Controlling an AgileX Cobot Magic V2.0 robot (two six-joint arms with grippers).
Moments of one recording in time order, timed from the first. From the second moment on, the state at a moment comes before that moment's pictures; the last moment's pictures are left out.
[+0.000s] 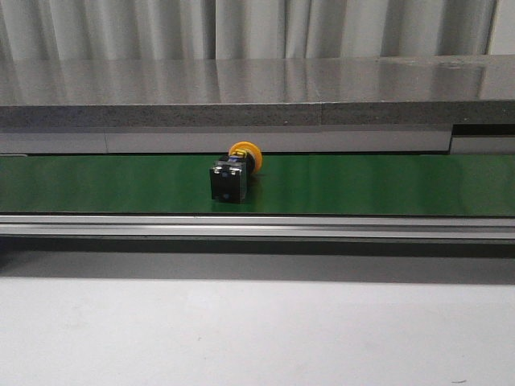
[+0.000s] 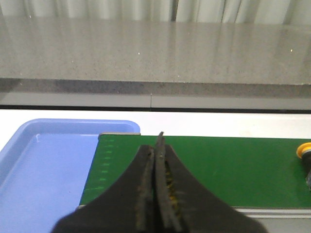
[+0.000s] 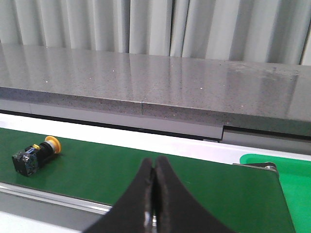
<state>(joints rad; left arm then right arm) -0.07 0.47 -0.52 -0.04 0.37 0.00 -0.02 -0.01 -0.32 0.43 0.43 -0.36</state>
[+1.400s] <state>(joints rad) -0.35 1.79 -1.45 -0.21 0.98 0.10 -0.02 -0.01 -0.32 0.43 0.43 -0.36</state>
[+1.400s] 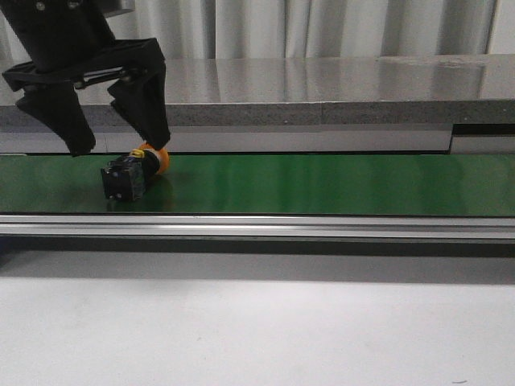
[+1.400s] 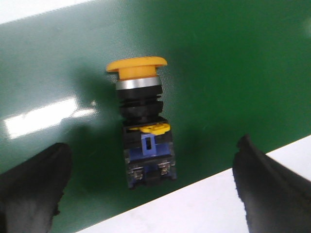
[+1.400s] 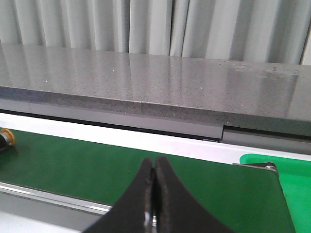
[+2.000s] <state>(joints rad) -0.36 1.85 -1.45 -0.18 0.96 0.10 -0.02 -0.01 -0.32 0.43 0.43 -0.36</state>
